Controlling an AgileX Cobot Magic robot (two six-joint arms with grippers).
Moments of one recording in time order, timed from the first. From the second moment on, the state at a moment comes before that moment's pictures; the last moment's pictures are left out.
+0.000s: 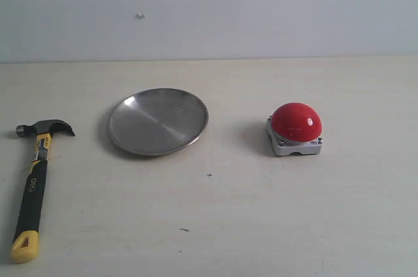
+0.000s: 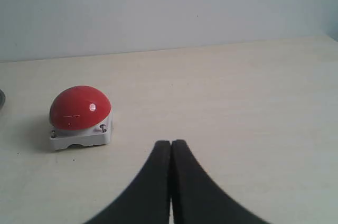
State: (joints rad) left arm -0.12 0.04 0.00 0.17 0.03 -0.44; right arm -0.13 0.06 0.00 -0.15 0.28 0.21
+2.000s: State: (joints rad) left arm -0.10 1.90 -1.27 0.13 0.75 -0.24; right arm -0.13 0.06 0.00 -0.15 0.28 0.21
